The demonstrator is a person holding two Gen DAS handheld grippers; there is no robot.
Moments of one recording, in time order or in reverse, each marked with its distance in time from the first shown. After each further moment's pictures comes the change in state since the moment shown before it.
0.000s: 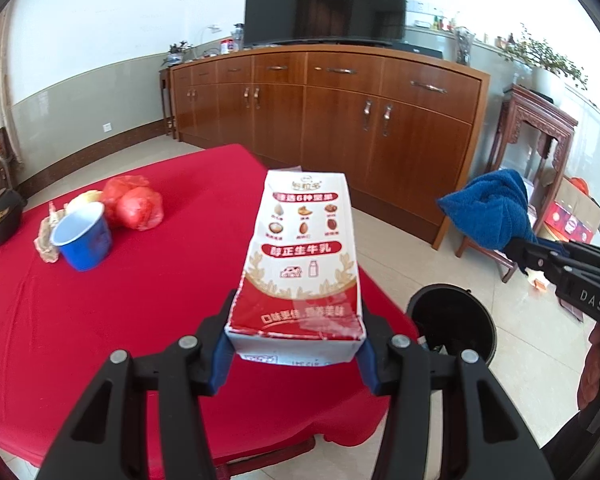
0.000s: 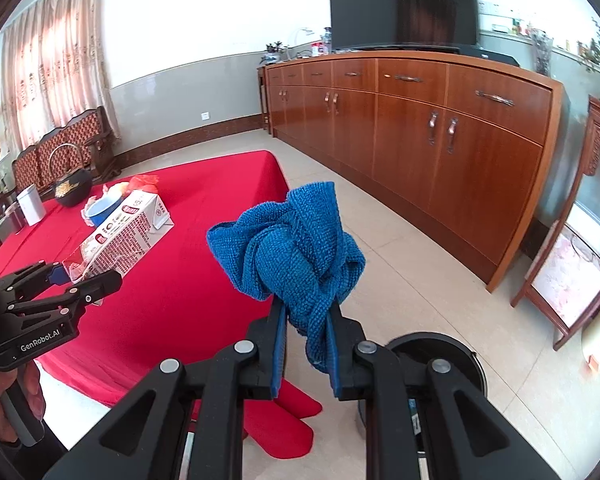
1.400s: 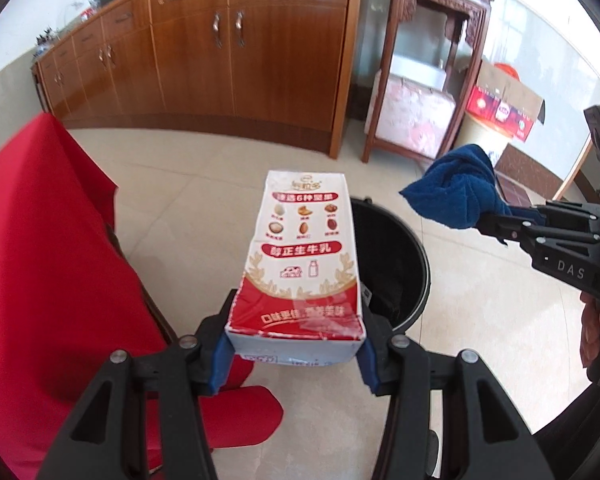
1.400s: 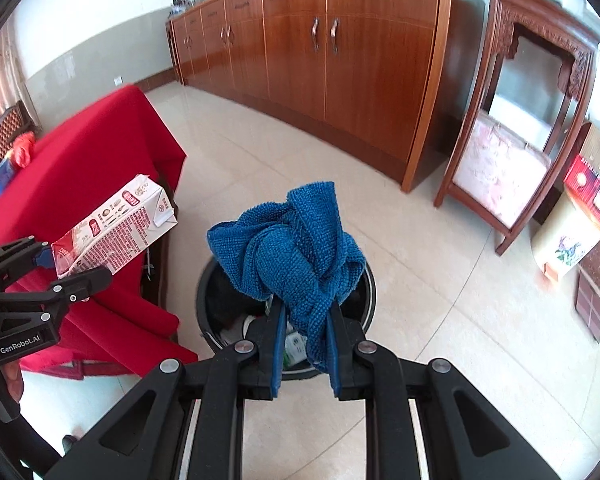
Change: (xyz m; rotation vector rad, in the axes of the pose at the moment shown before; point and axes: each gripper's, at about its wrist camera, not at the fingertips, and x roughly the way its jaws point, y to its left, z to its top) left arm 0.116 -0.180 -0.049 0.257 0.269 -0.276; right arm 0.020 -0.194 -0.124 0.163 0.247 -0.201
